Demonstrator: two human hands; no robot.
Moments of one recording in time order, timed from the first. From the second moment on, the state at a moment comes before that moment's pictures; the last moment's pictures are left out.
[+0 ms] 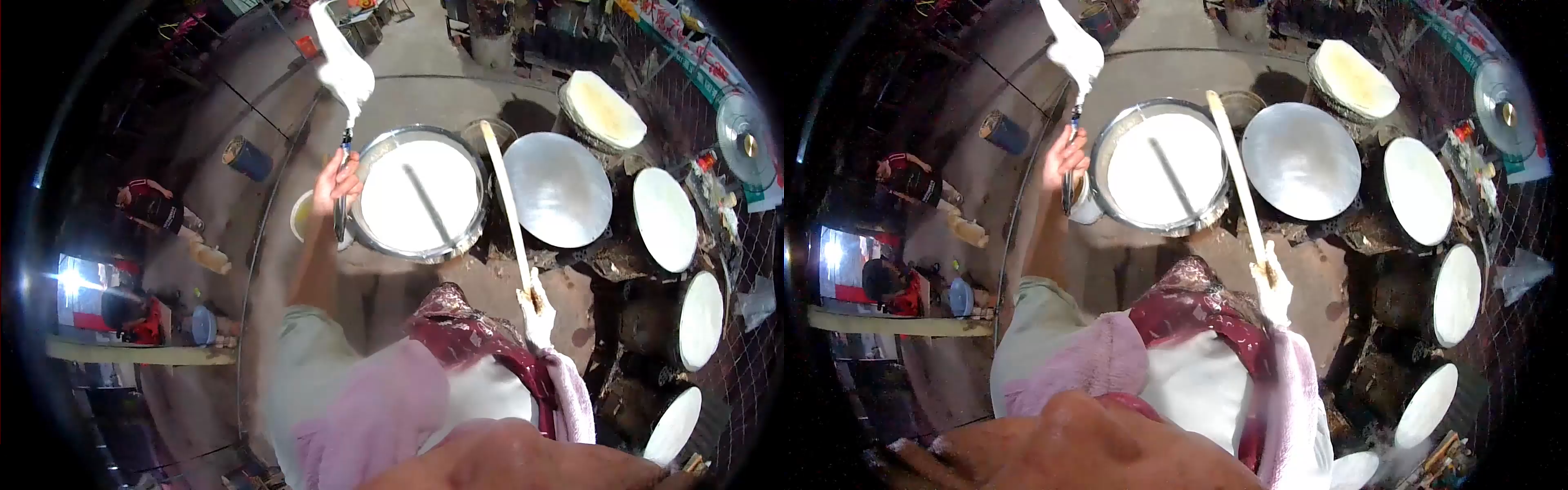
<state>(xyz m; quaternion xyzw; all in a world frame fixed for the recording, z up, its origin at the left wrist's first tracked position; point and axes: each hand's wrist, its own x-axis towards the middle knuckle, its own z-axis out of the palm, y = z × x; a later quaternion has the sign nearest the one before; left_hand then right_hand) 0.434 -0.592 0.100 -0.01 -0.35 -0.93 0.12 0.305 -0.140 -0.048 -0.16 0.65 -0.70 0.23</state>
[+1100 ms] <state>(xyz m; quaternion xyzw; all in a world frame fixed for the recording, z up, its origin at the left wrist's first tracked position) 0.032 -0.302 -0.042 0.28 -0.48 -0.83 -0.04 0.045 -0.028 -0.102 -0.08 0.88 -0.46 0.09</state>
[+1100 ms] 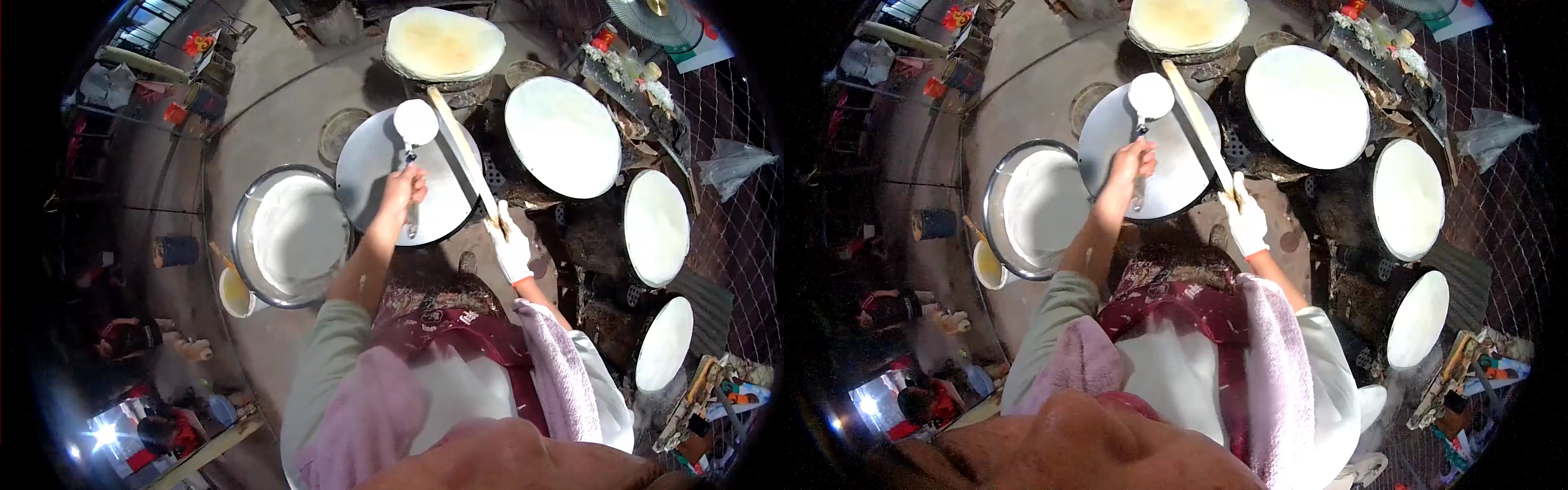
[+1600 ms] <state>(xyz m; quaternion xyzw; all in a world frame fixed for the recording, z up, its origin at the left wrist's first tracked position) 0.082 -0.375 -0.093 0.26 -0.82 -0.41 0.29 0.037 -0.120 -0.098 -0.04 0.90 -0.40 0.14</state>
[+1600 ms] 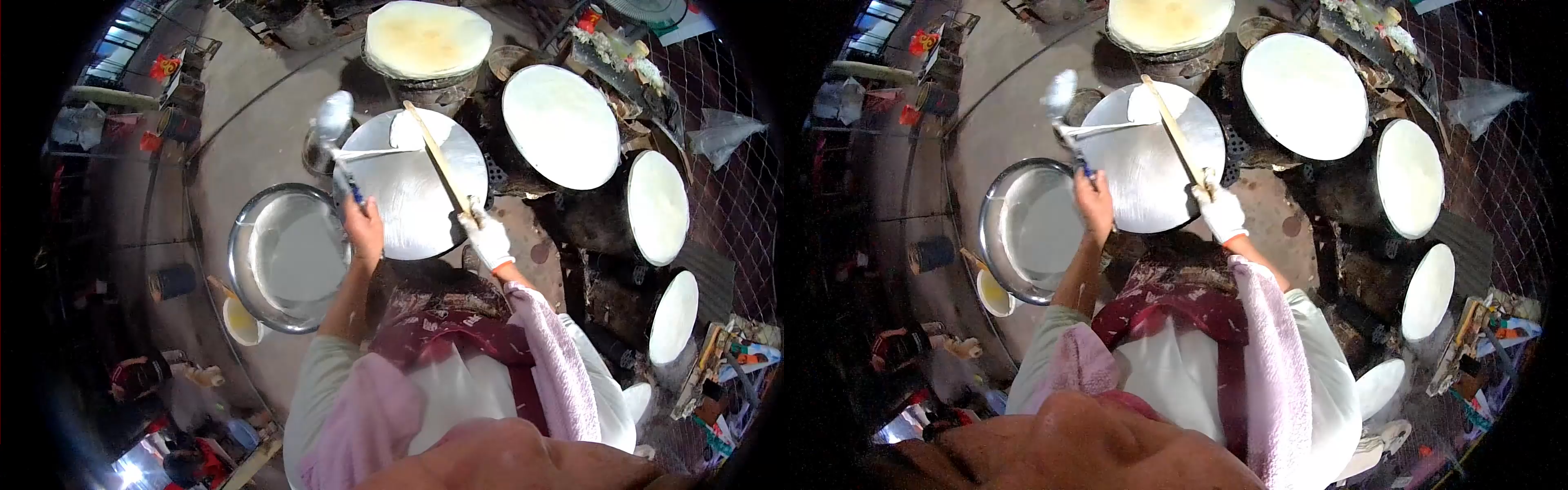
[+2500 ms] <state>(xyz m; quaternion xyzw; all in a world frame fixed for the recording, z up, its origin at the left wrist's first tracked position) 0.226 -0.440 -0.015 0.46 -0.61 -0.63 0.13 -0.047 -0.100 -0.094 -0.01 0.79 -0.56 0.25</state>
